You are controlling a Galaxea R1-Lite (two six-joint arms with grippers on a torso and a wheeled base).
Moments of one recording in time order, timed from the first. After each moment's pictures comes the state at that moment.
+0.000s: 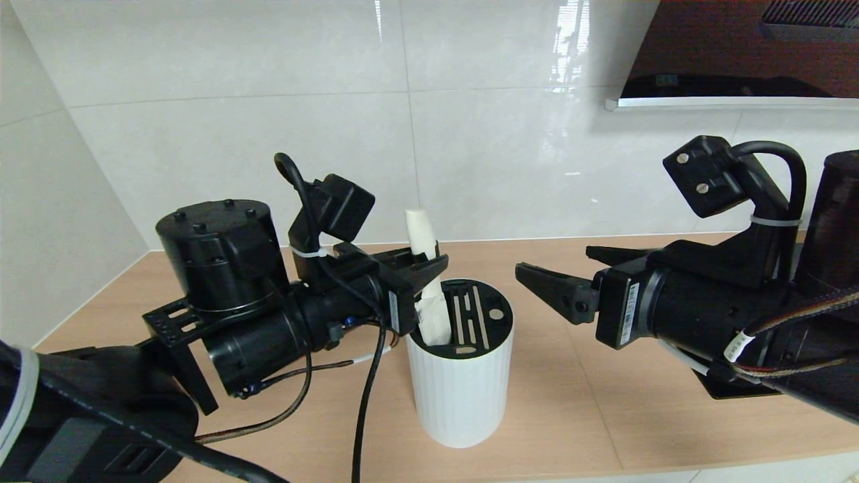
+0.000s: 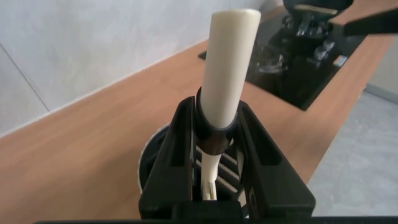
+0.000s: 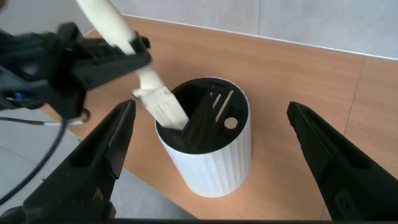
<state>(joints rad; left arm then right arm) -0.61 1.70 -0.73 -0.92 -0.17 -0.02 0.87 1.45 -0.84 -0.48 -0.25 0.19</state>
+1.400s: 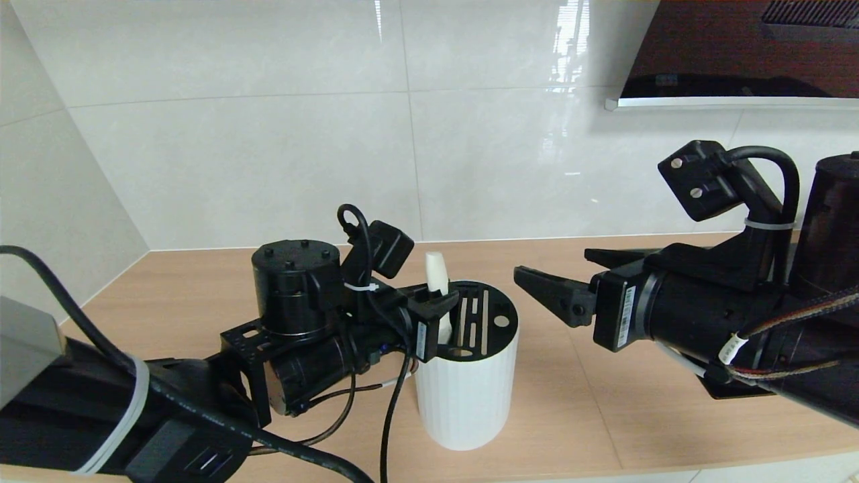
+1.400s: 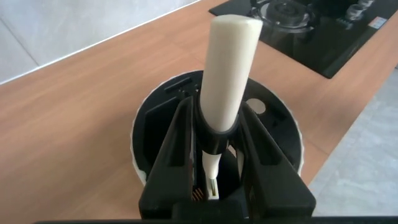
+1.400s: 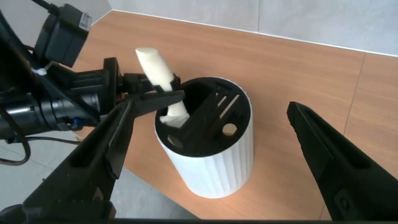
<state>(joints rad) -0.65 1.82 -0.72 -0.92 -0.07 -0.02 0.87 1.46 -0.84 -0.48 -0.25 0.19</state>
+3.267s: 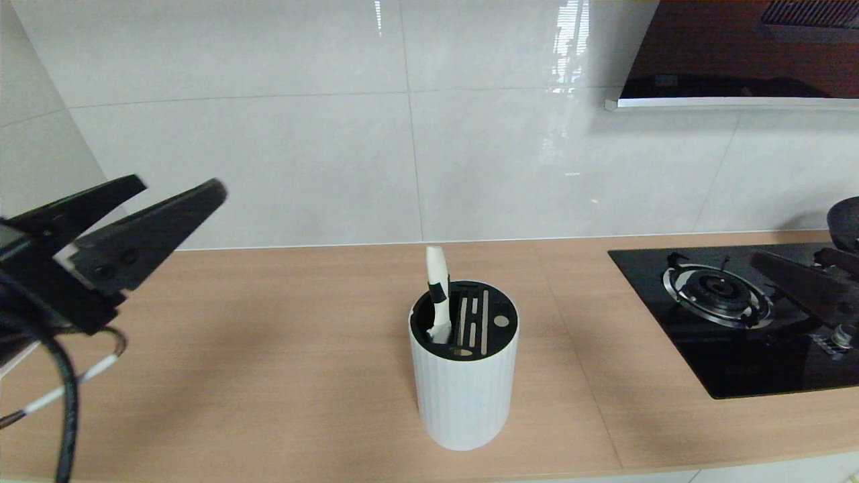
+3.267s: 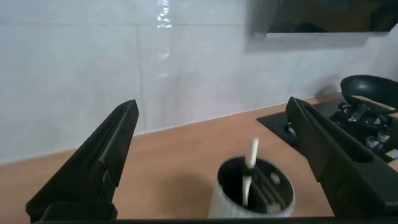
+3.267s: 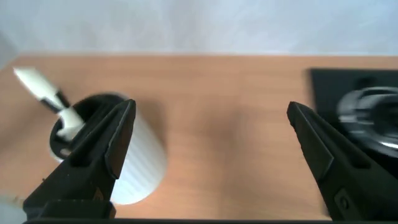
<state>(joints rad) -0.47 1.01 -0.55 -0.69 0.06 -0.10 0.45 0.97 -0.52 -0.44 -0.24 0.12</state>
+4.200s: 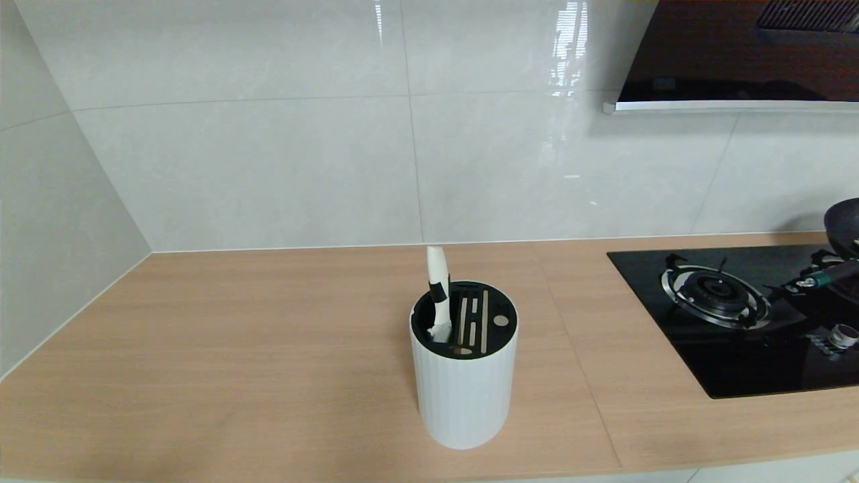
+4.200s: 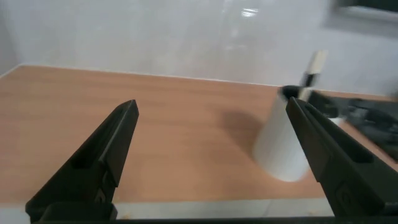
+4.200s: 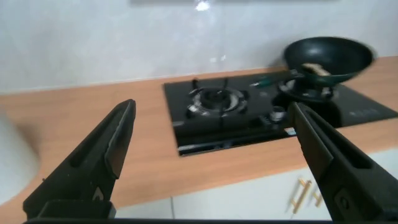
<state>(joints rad) -0.06 0.10 -0.27 0.02 0.03 -0.16 0.00 0.03 -0.25 0.05 -0.28 -0.04</state>
